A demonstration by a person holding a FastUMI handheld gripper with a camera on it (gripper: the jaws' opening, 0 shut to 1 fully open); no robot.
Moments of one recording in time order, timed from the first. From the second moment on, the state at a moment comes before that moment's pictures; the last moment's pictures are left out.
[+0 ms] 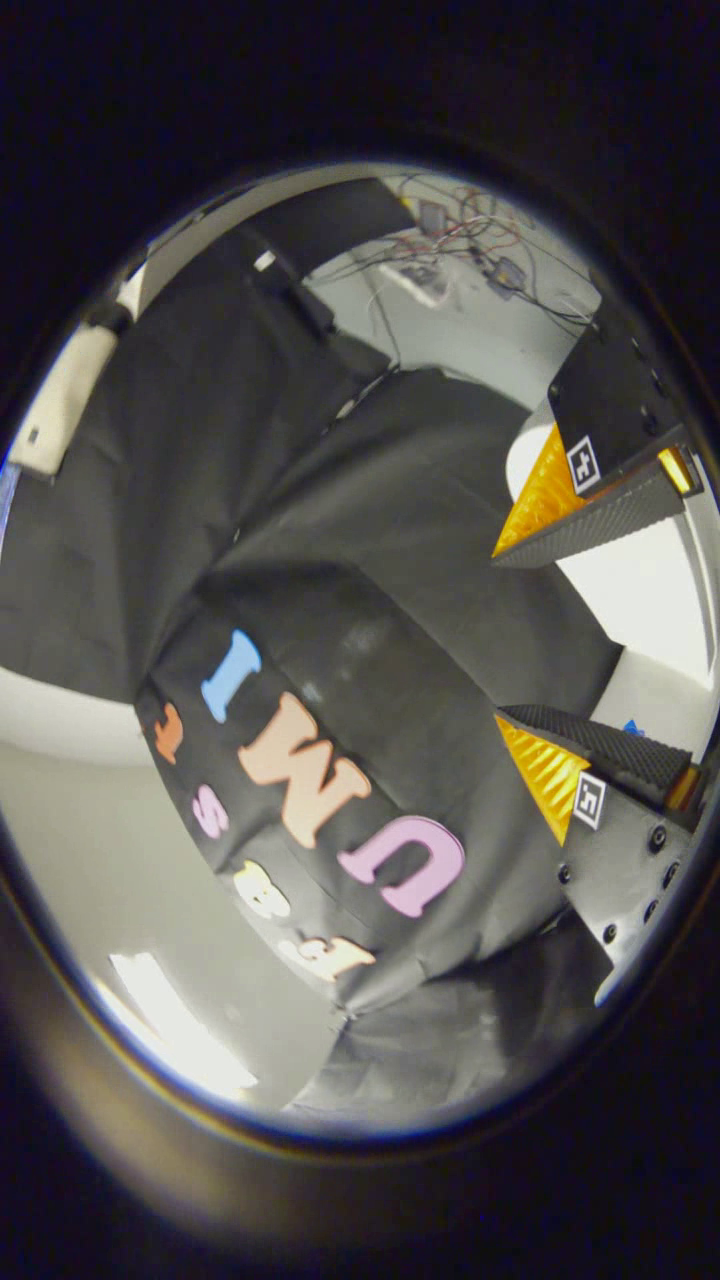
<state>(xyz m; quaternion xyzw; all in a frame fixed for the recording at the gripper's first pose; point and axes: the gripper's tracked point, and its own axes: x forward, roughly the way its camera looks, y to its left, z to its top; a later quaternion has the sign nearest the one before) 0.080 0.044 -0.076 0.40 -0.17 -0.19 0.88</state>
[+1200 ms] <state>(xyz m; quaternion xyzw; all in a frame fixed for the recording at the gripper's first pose) 0.073 0.094 -0.319 0.59 0.09 -0.31 0.74</state>
